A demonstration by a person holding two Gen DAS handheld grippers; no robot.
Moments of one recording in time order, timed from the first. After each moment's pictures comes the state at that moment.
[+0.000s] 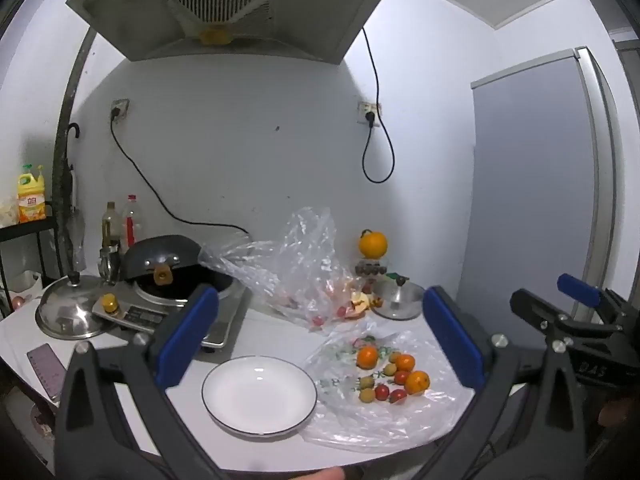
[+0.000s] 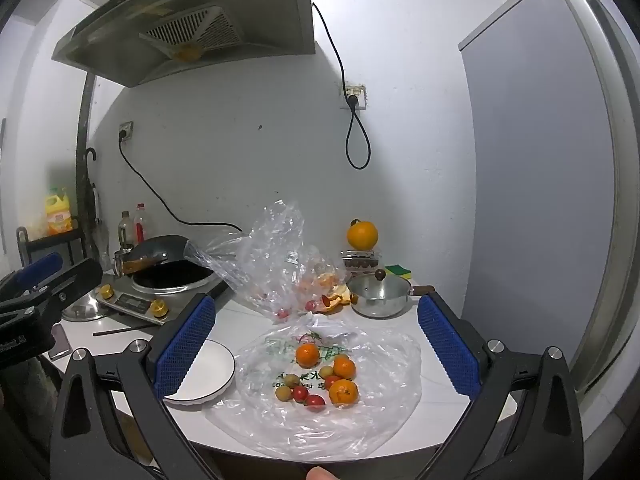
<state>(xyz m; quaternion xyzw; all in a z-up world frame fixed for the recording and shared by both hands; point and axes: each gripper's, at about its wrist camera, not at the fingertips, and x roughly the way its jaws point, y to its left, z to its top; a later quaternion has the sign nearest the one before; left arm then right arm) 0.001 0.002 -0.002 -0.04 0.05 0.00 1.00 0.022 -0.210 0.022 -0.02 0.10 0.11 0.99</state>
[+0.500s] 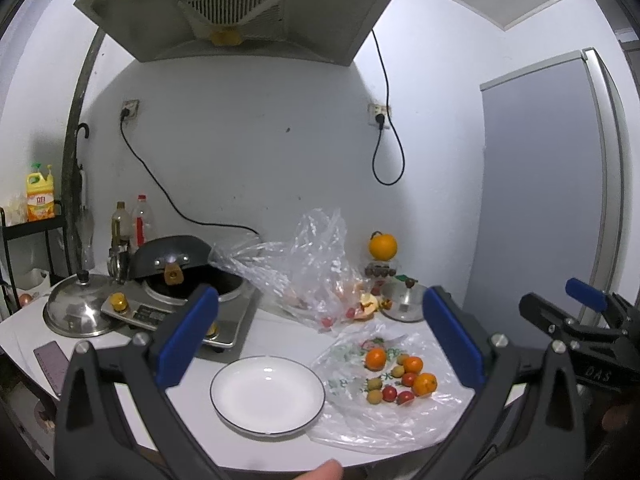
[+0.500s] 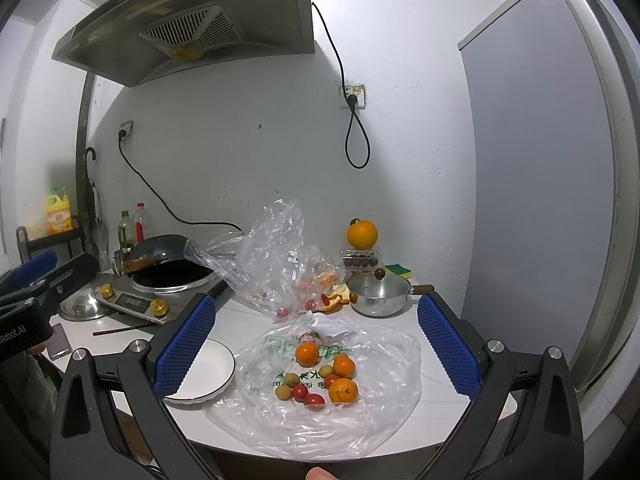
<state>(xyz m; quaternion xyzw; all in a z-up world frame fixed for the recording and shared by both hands) -0.001 0.009 0.001 -0.05 0.05 0.02 1.00 0.022 -0.209 0.023 -0.02 0.10 0.11 0.99</state>
